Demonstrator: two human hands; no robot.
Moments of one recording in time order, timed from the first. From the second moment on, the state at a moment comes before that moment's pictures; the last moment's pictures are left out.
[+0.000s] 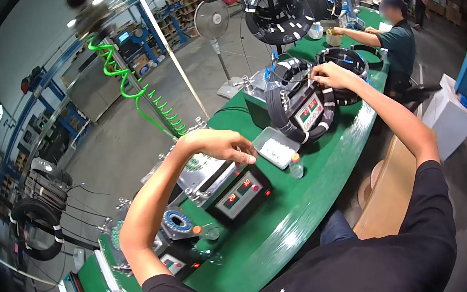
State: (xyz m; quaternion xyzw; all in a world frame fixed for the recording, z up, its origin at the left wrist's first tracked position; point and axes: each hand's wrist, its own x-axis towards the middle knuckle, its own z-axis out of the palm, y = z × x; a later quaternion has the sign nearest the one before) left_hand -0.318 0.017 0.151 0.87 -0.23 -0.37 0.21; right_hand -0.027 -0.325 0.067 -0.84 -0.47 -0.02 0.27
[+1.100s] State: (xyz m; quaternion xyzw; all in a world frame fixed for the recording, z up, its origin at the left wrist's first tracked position) left_hand -0.166 -0.164 0.055 0.96 0.24 0.04 -0.14; right_hand 0.131 -0.348 -0.008 -0.69 -0.64 -0.20 0.26
